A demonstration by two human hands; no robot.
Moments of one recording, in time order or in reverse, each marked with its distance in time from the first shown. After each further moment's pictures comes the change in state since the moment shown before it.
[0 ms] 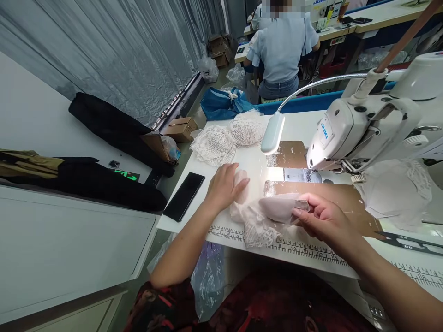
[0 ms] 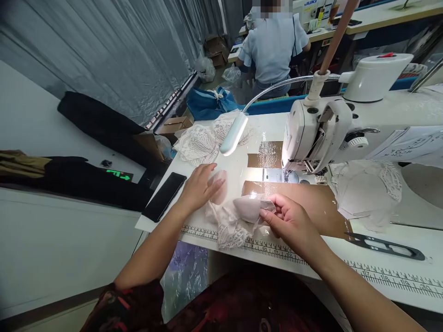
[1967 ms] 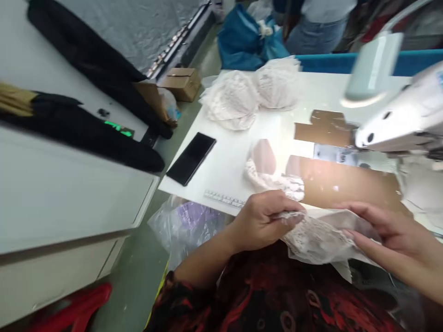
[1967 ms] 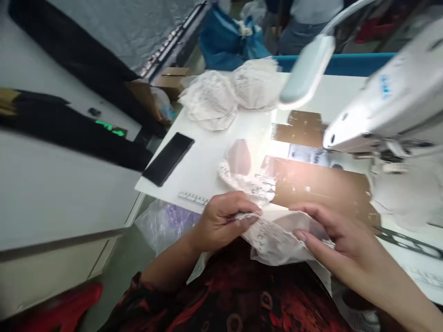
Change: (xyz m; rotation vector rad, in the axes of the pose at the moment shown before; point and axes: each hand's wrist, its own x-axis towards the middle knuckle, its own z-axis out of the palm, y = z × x) left_hand -0.098 0.043 0.034 -0.930 -0.003 0.187; right_hand -0.048 0.015 -0.014 -0.676 0.013 -0.236
